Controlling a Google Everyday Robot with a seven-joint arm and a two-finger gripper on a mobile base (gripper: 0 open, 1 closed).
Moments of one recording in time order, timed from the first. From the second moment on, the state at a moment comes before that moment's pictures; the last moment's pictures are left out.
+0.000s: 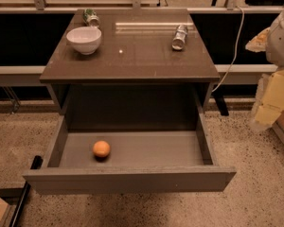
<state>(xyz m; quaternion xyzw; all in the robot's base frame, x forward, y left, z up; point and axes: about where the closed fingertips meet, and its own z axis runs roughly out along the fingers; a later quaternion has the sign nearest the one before) 0.438 -0.217 0.977 -0.60 0.78 -0.04 0.16</state>
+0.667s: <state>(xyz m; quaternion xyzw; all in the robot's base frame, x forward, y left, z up) 0.451 -0.189 0.957 -0.62 0.76 -0.01 0.19</state>
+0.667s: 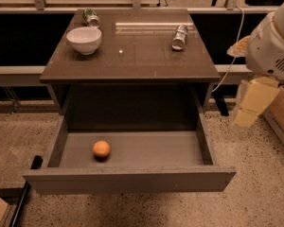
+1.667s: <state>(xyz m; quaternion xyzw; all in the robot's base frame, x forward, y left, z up) 0.487 -0.140 0.915 -0.64 0.73 0.02 0.23</state>
